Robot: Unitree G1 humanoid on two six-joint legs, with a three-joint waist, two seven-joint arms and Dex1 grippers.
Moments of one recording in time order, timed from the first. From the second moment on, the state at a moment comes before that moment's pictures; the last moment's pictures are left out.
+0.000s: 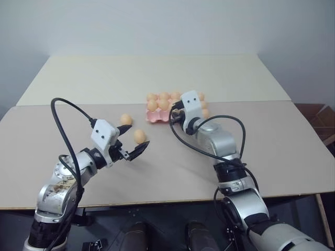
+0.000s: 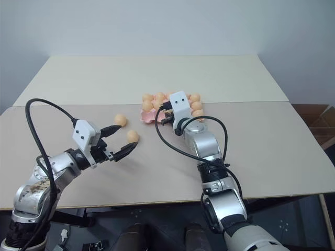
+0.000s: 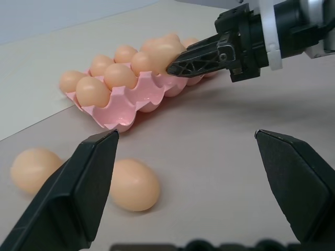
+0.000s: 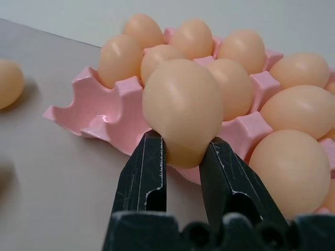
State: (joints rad) left arm -0.16 0.56 0.11 -0.45 -0.43 0.52 -0.62; right arm -0.84 -0.04 0.06 0.29 0.07 0.70 0.17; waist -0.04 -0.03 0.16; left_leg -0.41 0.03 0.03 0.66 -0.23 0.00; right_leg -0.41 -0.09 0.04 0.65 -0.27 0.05
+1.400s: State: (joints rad) left arm 0.05 0.43 0.18 -0.68 -0.46 0.64 -0.32; right arm -0.03 -0.37 0.00 -0.71 0.38 0.68 0.54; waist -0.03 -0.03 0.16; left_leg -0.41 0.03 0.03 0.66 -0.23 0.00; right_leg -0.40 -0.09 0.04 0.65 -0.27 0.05
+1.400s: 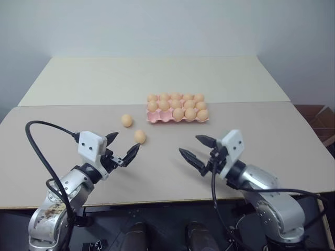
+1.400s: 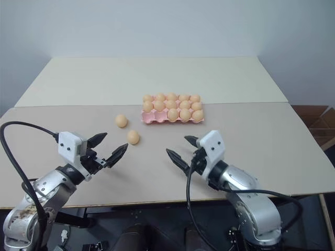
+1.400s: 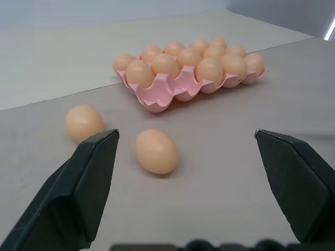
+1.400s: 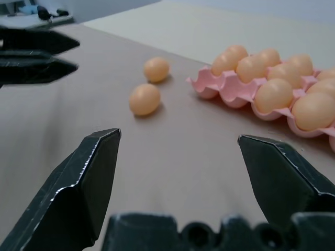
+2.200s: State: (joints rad) left arm -0.31 0.17 -0.03 -0.50 -0.23 0.98 0.03; right arm -0.02 -0.49 0.03 -0.72 0.40 0.61 0.59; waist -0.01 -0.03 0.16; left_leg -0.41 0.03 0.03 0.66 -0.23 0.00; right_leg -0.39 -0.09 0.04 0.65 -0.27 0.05
